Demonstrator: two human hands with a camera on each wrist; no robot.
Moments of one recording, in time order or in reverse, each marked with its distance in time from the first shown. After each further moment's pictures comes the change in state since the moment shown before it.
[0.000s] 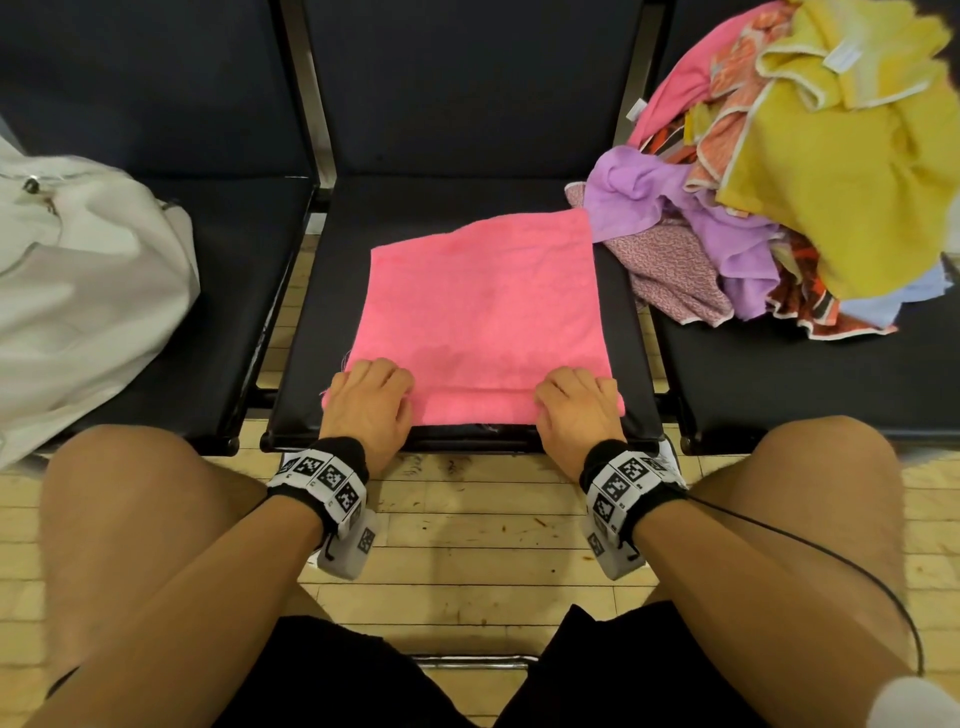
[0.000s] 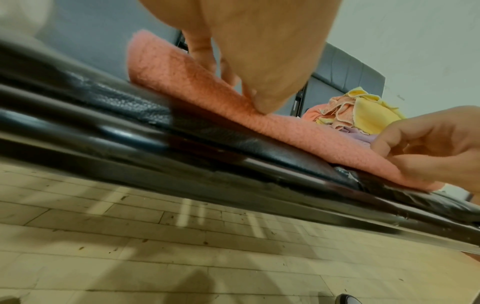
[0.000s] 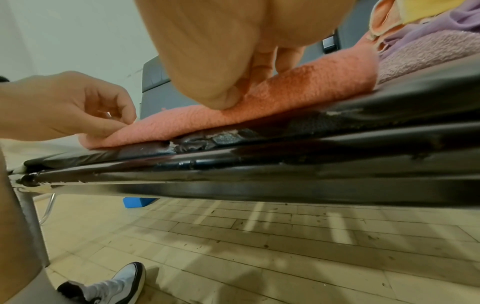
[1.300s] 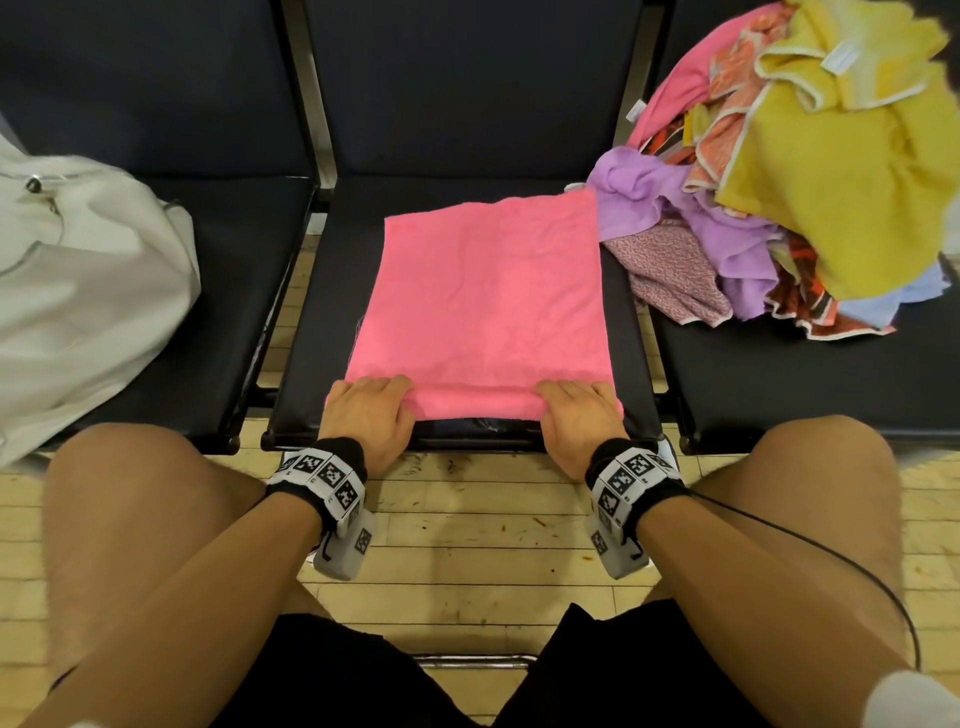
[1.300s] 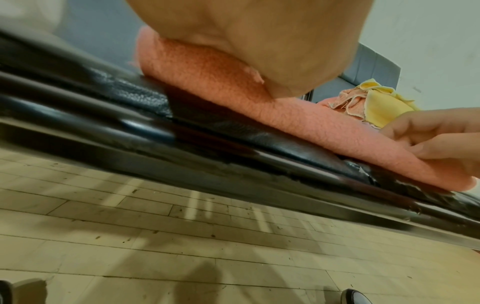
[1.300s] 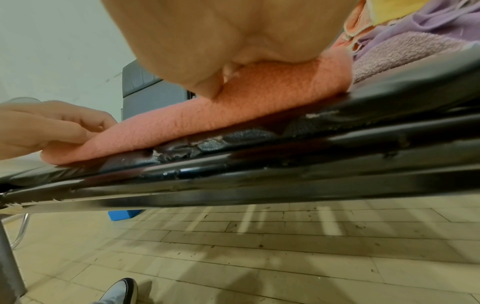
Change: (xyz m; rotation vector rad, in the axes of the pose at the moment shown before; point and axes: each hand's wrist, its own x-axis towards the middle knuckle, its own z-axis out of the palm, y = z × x) left_hand -0.001 -0.001 -0.001 0.008 -0.200 -0.059; right_hand 0.001 0.002 -0.012 0.045 -0.258 0.049
